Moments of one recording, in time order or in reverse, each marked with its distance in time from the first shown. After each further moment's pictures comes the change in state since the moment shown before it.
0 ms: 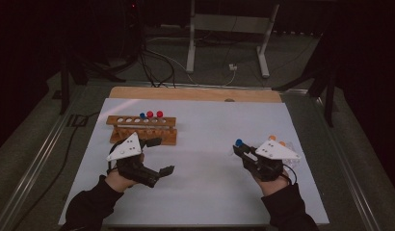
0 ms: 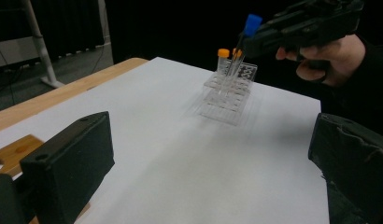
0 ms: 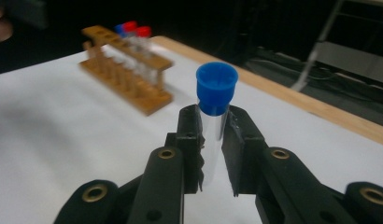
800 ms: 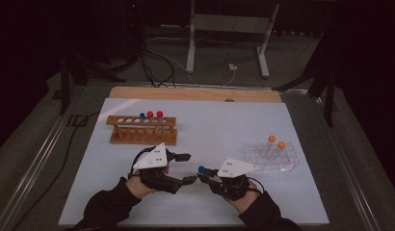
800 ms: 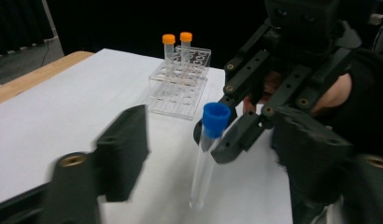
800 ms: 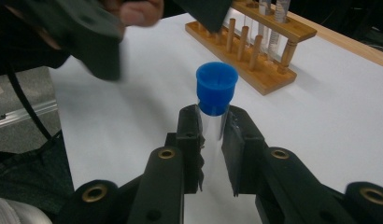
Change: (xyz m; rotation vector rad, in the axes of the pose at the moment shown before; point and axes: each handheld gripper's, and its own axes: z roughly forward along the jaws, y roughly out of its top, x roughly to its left) left arm -0.031 0.001 0.047 0.061 -0.159 0.071; right arm 0.071 -0.012 0.036 0.112 0.322 -0.081
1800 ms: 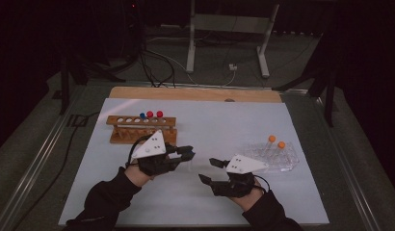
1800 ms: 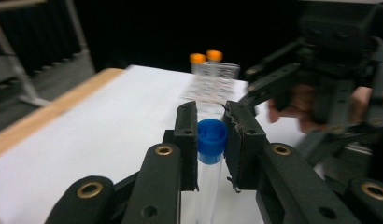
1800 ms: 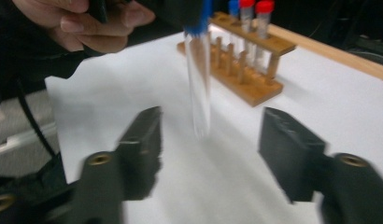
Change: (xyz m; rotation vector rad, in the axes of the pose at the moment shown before) left arm 0.023 0.024 -0.018 -0.032 0.152 0.046; right arm -0.012 -0.001 -0.011 -0.085 -0.024 0.071
